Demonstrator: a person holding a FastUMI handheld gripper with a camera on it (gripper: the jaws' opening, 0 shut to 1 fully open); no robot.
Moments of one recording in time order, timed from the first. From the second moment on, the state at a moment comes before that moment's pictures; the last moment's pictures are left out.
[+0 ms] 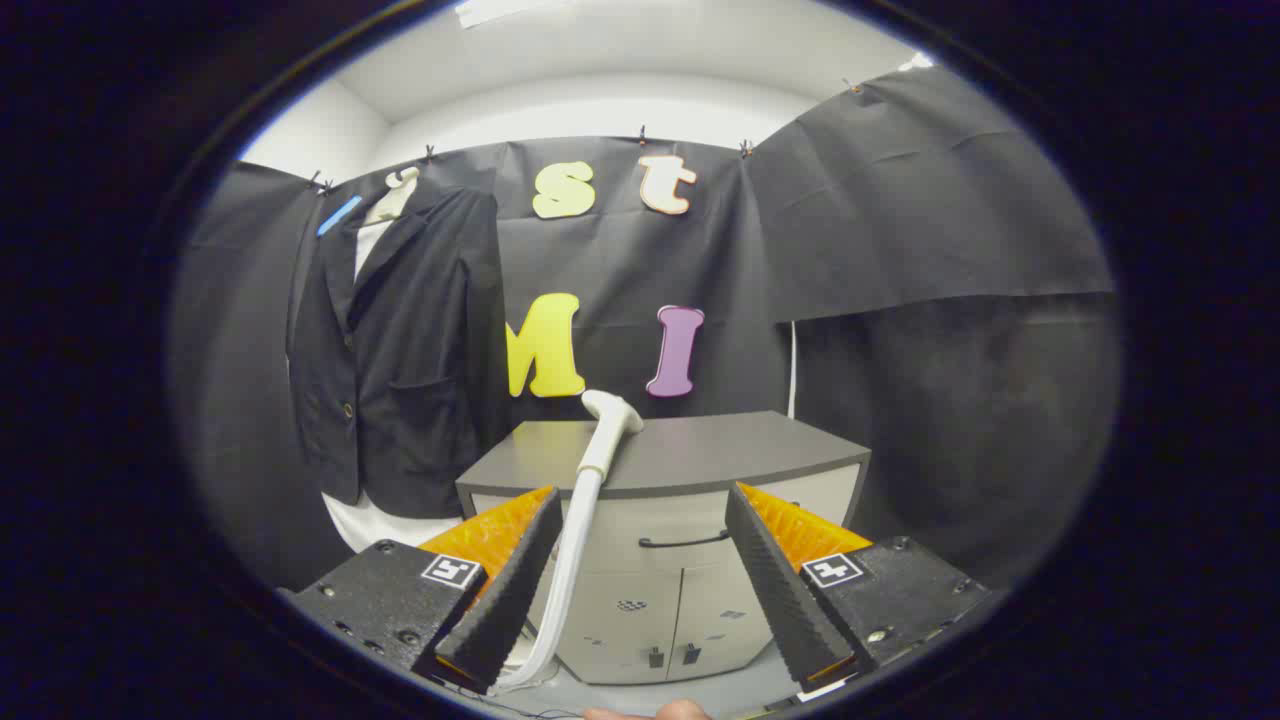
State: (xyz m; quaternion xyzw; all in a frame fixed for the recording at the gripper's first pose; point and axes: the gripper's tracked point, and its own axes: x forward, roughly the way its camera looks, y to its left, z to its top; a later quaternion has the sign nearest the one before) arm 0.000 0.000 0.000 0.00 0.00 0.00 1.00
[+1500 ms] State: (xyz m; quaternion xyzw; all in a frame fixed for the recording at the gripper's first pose) arm 0.009 0.021 0.013 0.02 0.03 -0.04 1.00
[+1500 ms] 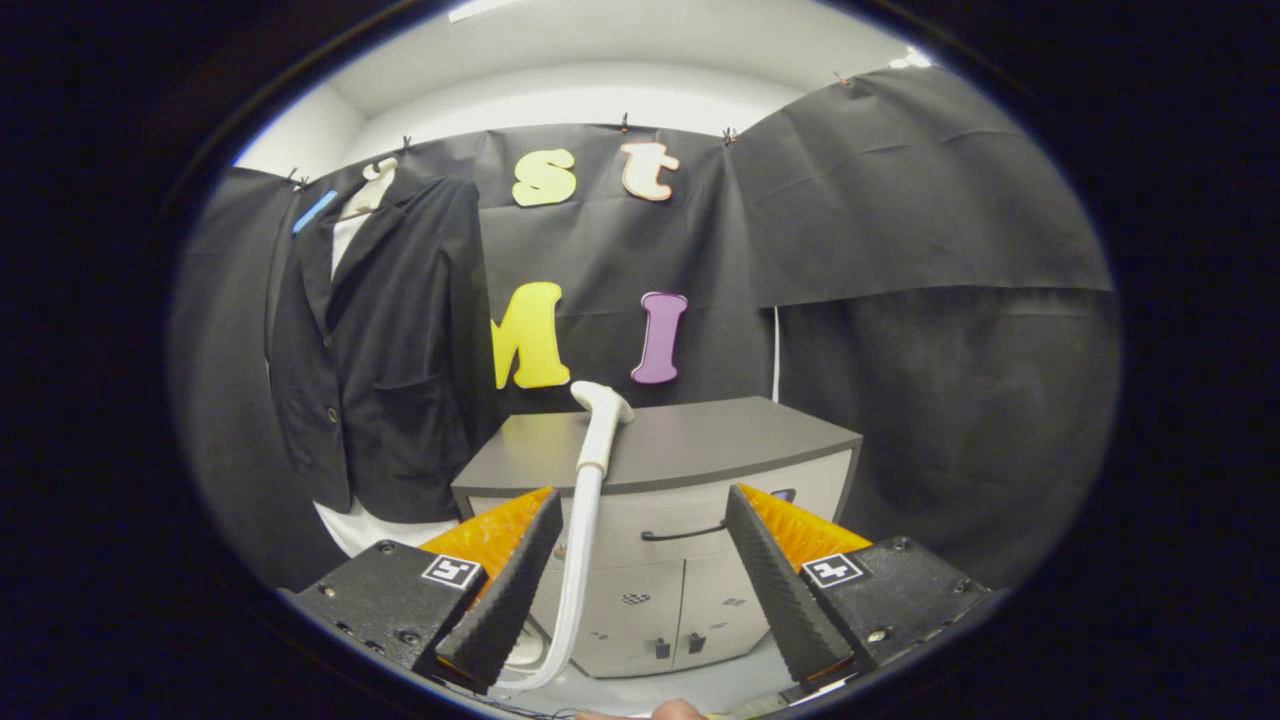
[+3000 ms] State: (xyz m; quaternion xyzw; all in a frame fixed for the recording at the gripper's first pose) arm 0.256 0.053 -0.018 0.03 0.30 -0.02 0.95
